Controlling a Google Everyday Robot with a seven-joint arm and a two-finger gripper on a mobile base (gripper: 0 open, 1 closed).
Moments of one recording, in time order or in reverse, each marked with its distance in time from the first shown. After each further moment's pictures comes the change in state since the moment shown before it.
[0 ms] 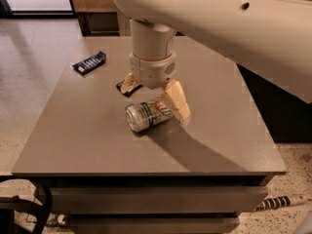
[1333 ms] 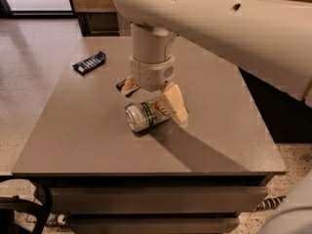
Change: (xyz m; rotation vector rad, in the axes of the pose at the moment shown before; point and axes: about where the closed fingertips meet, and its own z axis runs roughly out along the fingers) arm 0.000 0.002 0.011 0.017 0.036 0.030
